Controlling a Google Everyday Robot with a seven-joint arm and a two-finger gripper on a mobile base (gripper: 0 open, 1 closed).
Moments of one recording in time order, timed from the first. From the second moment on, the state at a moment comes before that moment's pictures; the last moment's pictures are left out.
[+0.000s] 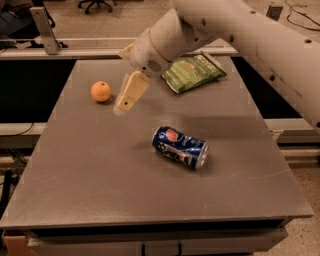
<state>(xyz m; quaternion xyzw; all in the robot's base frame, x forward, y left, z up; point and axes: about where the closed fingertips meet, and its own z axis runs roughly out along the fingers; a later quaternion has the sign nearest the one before) 0.592 0.092 0.926 -0.68 0.61 0.21 0.35</state>
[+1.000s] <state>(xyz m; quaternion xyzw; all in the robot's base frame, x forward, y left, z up) 0.635 0.166 0.864 -0.65 0.62 0.23 0.37</state>
